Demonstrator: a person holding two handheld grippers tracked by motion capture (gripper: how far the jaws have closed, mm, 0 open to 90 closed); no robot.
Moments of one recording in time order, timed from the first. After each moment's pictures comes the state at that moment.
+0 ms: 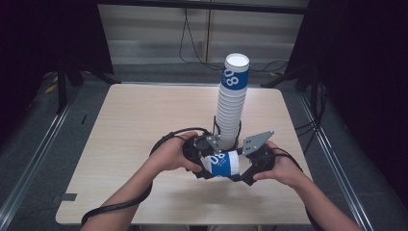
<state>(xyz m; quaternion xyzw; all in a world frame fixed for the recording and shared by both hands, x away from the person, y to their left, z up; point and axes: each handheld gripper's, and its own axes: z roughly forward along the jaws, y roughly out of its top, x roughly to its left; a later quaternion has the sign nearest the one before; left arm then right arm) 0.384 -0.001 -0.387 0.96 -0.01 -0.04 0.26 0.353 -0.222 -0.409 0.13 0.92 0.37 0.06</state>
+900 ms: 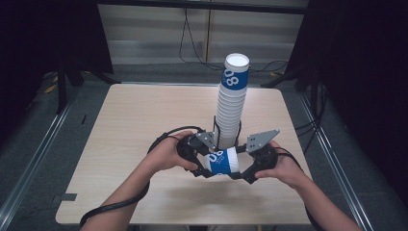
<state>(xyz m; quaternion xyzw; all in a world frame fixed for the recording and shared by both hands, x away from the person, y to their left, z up) 0.391 0.012 -0.395 0.94 -0.01 -0.06 0.33 0.353 -0.226 -0.407 0.14 0.90 0.42 0.04</state>
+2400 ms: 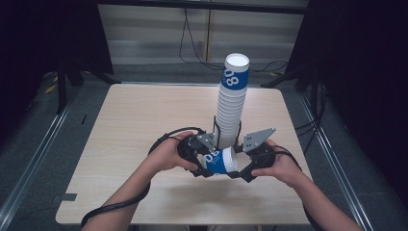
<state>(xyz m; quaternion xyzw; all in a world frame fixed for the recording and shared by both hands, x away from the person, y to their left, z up) 0.392 0.009 -0.400 0.95 -0.02 -0.04 0.32 0.354 -0.218 -0.401 0.13 0.91 0.39 0.05</state>
